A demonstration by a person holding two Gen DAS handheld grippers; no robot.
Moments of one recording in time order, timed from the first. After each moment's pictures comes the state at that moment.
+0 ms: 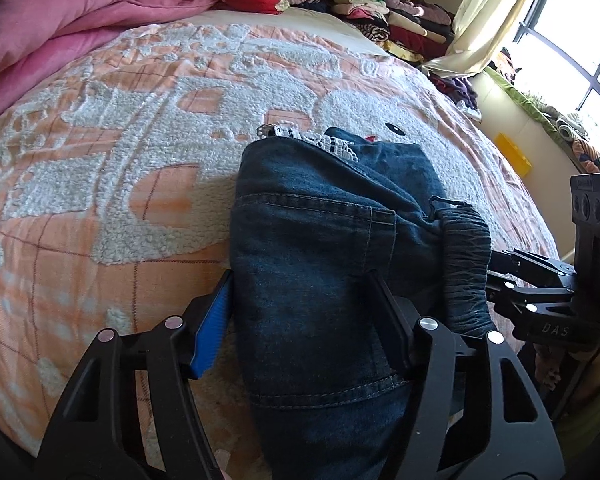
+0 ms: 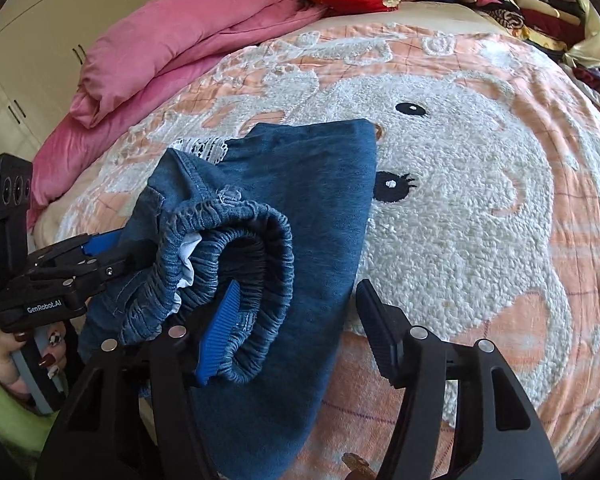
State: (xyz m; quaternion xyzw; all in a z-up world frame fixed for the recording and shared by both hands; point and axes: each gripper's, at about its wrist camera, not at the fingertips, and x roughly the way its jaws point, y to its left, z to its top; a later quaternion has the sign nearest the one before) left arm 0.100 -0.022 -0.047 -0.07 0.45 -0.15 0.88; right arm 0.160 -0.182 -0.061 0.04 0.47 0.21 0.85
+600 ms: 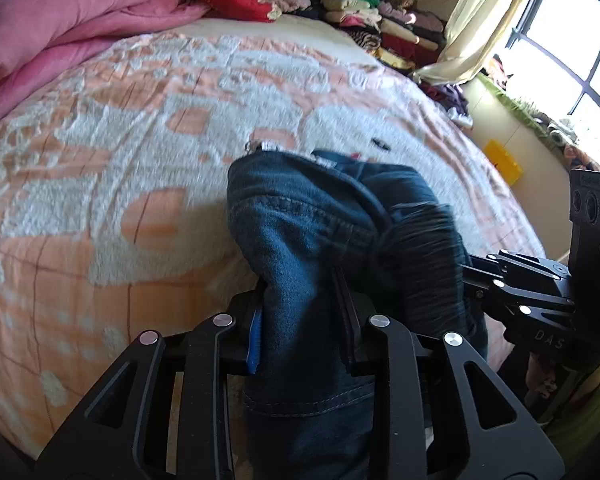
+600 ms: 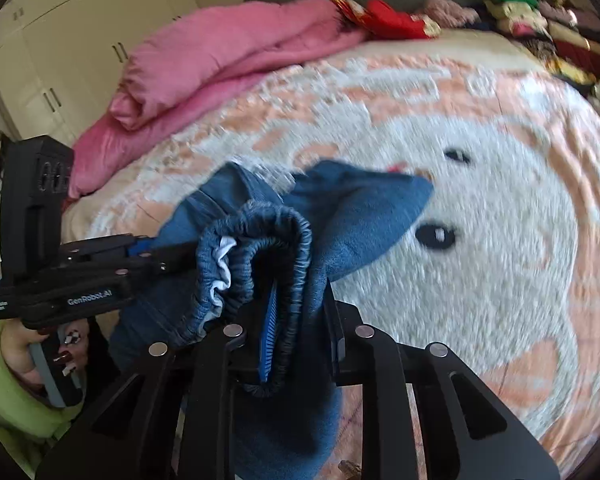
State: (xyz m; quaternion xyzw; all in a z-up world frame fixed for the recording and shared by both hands) left arm 0.103 -0.027 -0.026 -0.08 0.44 -0.16 0.88; right arm 0.160 -0.163 -0.031 0.02 0.42 0.28 0.86
